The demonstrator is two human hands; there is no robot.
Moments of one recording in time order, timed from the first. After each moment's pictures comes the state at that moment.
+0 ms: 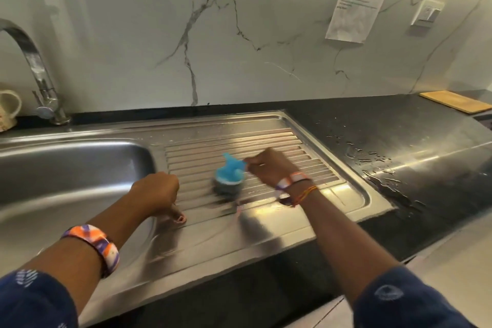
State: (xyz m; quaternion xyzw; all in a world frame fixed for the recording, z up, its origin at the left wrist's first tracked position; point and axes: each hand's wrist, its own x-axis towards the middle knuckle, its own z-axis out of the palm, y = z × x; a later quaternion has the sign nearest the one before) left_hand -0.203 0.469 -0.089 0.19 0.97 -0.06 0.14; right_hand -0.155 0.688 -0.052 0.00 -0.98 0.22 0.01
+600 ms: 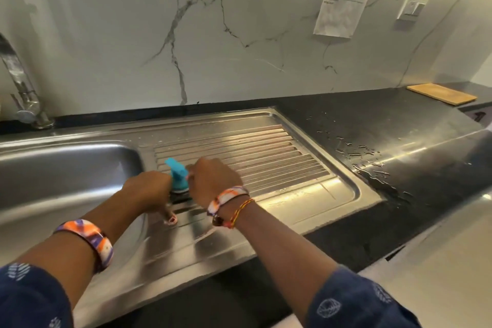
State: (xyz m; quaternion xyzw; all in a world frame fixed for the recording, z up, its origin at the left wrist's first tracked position) left_hand -0.205 0.478 -0.083 0.21 0.96 -0.11 0.14; right_hand -0.154 0.603 -0.059 0.01 -0.98 0.19 0.01
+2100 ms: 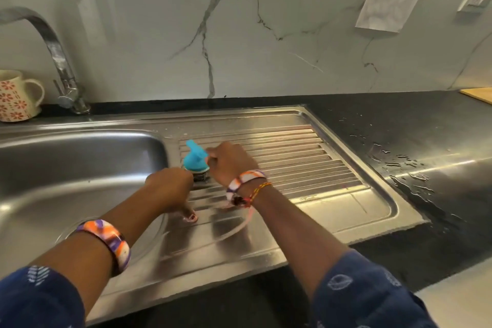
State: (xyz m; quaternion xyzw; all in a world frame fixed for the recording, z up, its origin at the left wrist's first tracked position) left_hand -0.196 0.479 -0.078 0.18 0.97 -0.08 0.13; right_hand -0.199 0.610 -0.069 0.06 -0.98 0.18 0.04
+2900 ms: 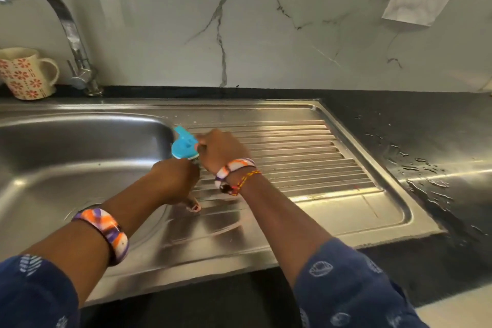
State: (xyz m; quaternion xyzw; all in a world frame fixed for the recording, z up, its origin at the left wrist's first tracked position) left_hand -0.191 0.476 -0.076 0.18 0.97 -0.06 0.15; right_hand -0.200 0.591 -0.047 0.09 -0.97 0.22 -0.05
